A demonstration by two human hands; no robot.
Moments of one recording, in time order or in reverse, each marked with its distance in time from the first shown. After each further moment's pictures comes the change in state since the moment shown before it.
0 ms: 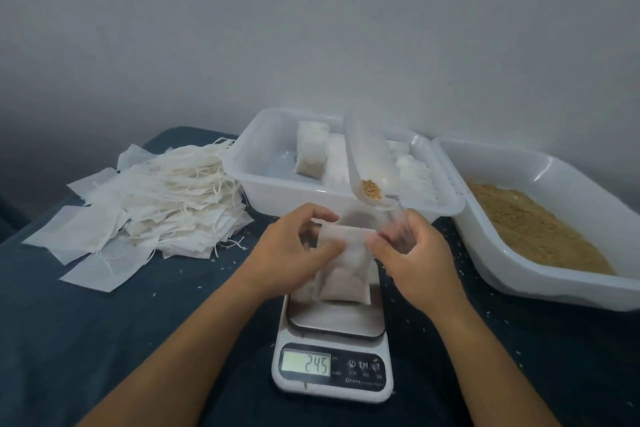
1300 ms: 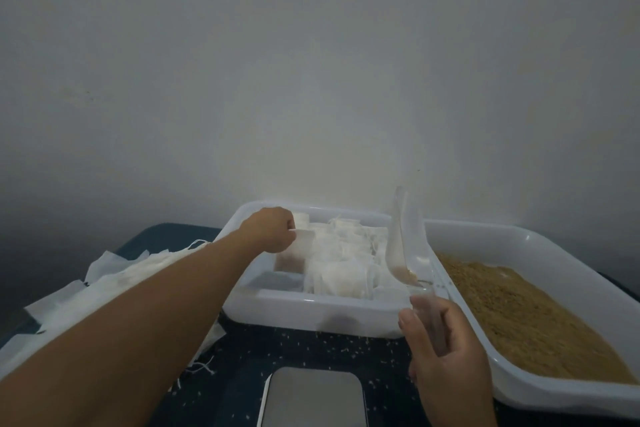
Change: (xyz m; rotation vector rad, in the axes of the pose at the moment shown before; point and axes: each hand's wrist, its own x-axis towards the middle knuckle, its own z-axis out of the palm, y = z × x) left_hand 0.219 0.012 -0.057 0.878 -0.090 -0.109; right_hand 0.003 -0.021 -0.028 0.241 0.329 0.091
